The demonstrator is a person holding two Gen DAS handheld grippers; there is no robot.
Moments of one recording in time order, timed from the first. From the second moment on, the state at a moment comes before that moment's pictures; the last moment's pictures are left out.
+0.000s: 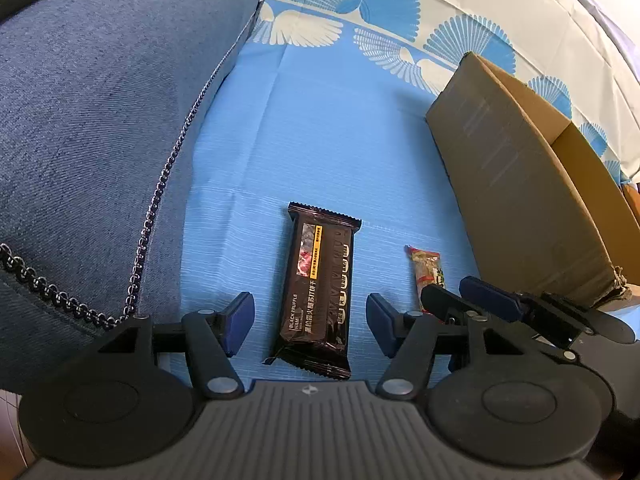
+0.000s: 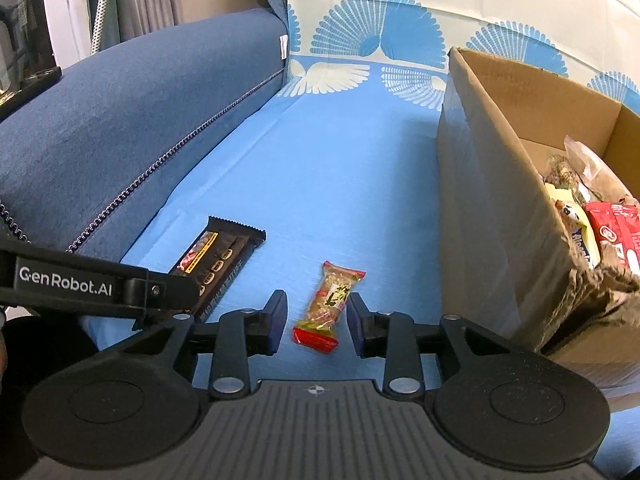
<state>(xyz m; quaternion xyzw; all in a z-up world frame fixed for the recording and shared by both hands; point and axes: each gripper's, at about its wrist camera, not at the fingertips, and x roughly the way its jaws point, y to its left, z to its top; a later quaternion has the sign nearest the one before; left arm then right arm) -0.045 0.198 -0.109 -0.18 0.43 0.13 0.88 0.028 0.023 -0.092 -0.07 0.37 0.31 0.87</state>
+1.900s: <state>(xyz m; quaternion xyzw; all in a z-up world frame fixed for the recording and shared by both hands) -0.025 0.187 -0.122 -0.16 0.44 0.14 0.87 0.020 0.024 -0.086 -0.10 0.31 0.30 0.89</state>
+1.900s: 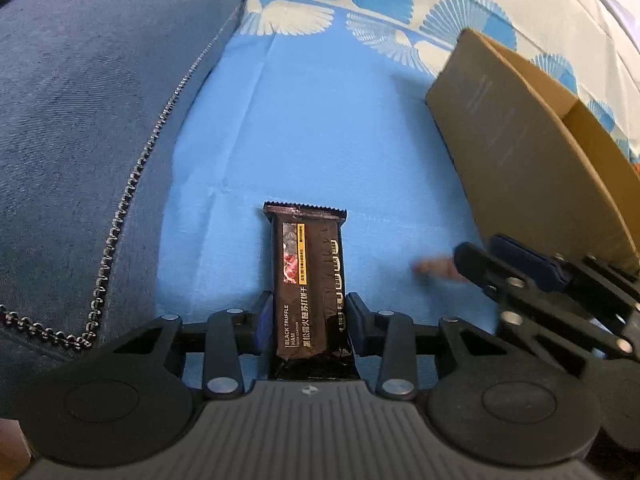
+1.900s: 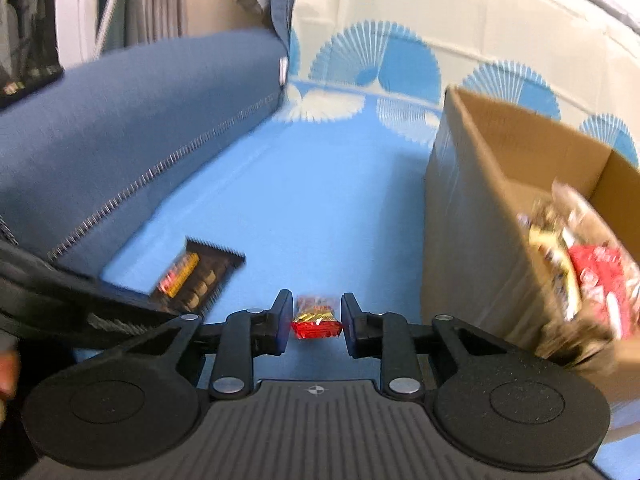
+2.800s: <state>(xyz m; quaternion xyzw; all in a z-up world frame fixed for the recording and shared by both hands) -0.041 0.211 -0.114 -0.25 0.40 0.14 0.87 0.028 0.006 -0.083 -0.07 0.32 0.41 0.85</state>
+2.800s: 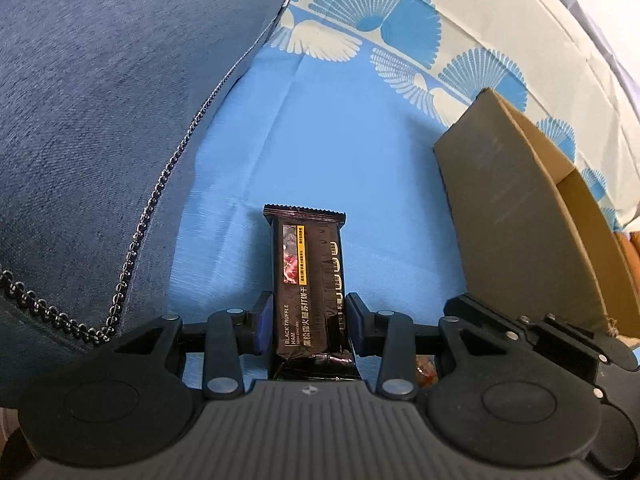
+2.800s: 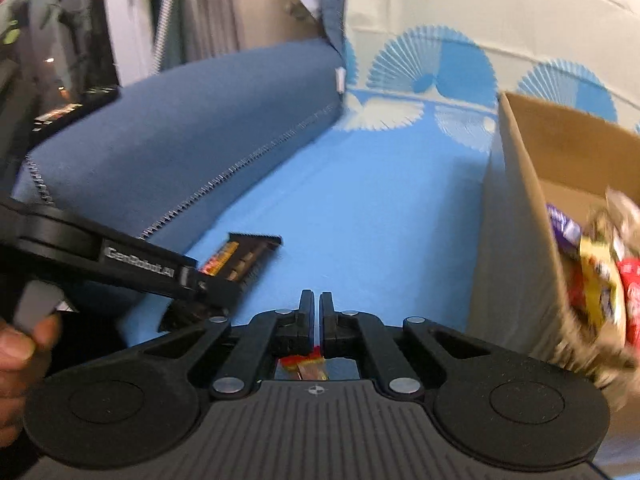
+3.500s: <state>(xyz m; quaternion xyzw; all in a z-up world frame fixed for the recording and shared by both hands) -0.057 0.226 -0.109 -0.30 0.36 0.11 0.88 -0.020 0.027 -0.101 -0.23 0.31 0.39 0.83</state>
